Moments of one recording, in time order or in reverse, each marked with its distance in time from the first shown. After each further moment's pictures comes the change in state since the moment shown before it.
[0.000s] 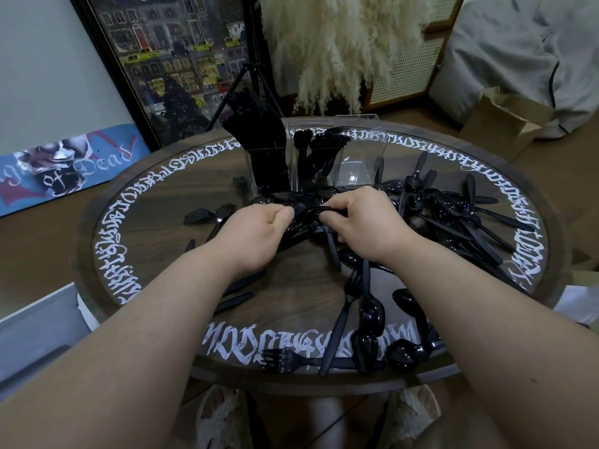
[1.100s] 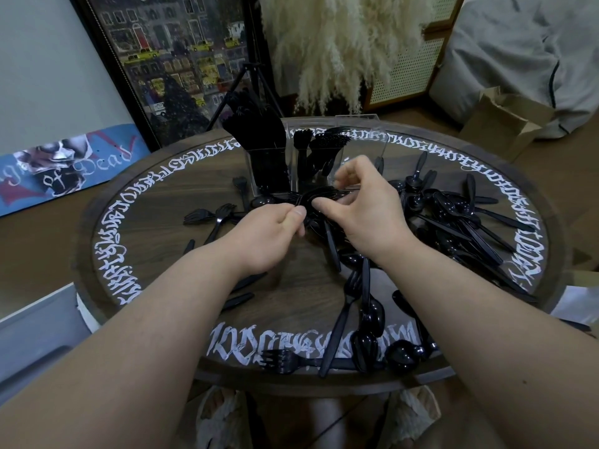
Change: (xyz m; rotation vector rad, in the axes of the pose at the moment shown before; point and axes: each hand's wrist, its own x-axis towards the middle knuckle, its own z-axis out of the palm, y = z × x) left_hand 0.001 0.008 0.004 -0.143 -0.084 0.024; right_hand 0.001 -0.002 0.008 0.278 0.293 0.095
